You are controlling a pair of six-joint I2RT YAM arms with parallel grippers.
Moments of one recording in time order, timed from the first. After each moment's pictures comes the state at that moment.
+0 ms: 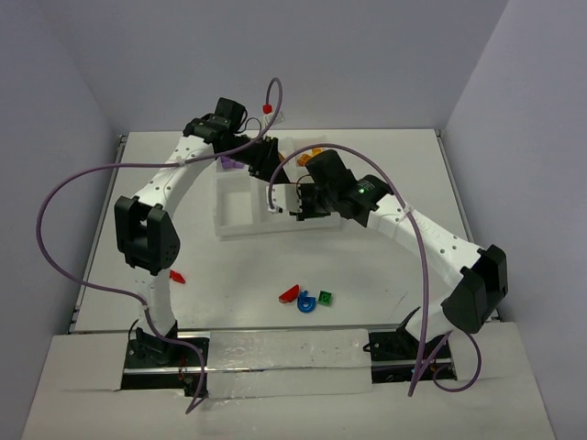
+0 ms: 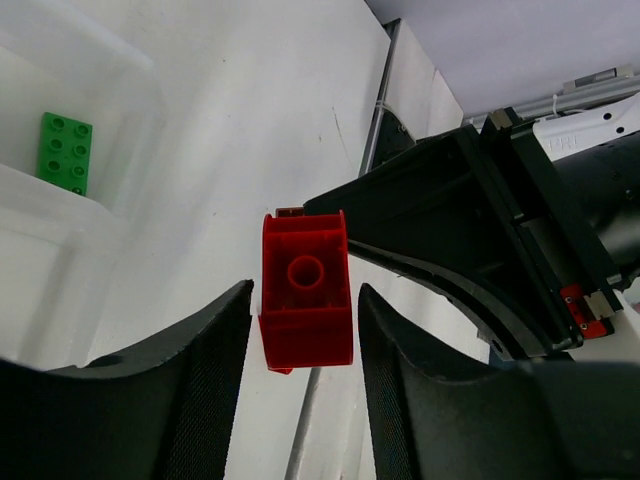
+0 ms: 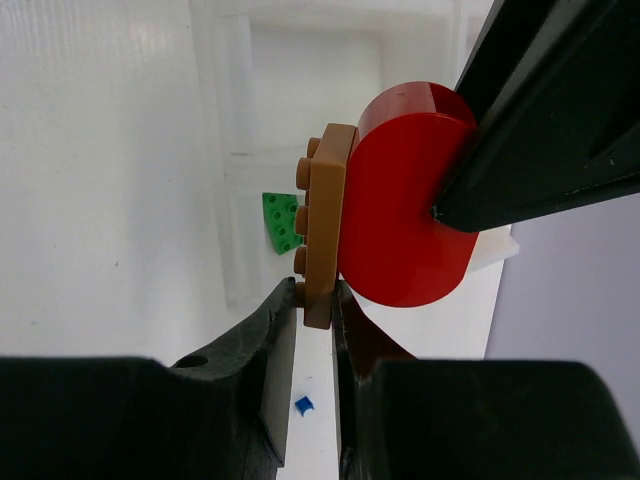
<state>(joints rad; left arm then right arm) -0.41 2.01 1.97 -0.93 1.08 0.02 0.72 1.46 1.38 -0.71 -0.10 -1.01</state>
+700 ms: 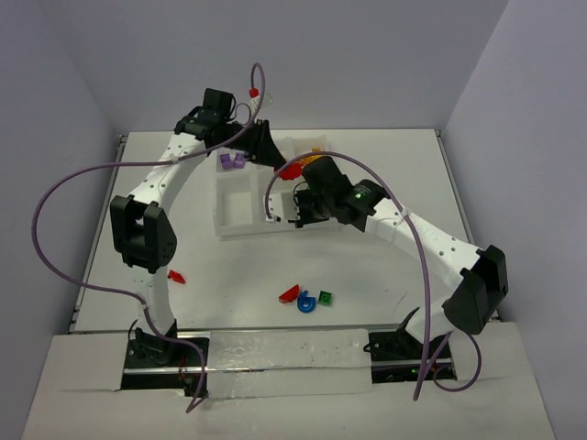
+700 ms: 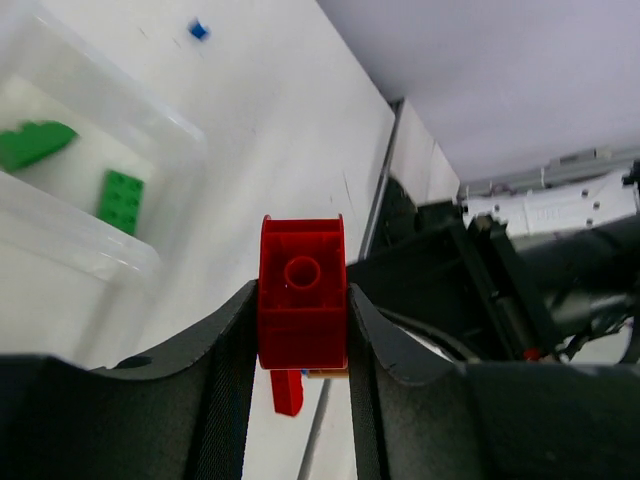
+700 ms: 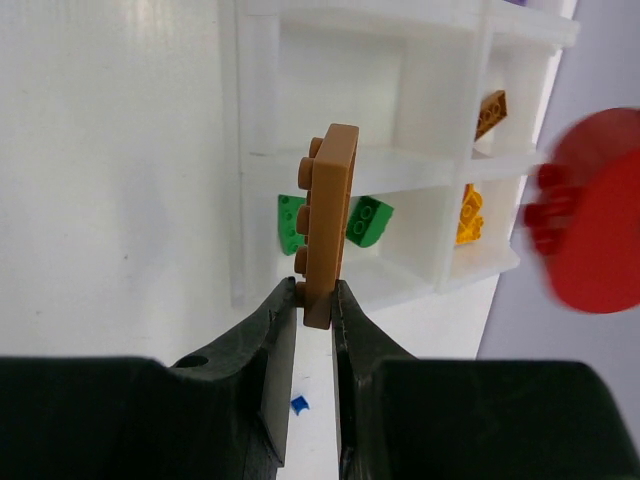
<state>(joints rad) -0.36 2.01 1.97 -0.71 1.07 -0.20 0.76 1.46 1.35 -0.72 -0.08 -1.04</state>
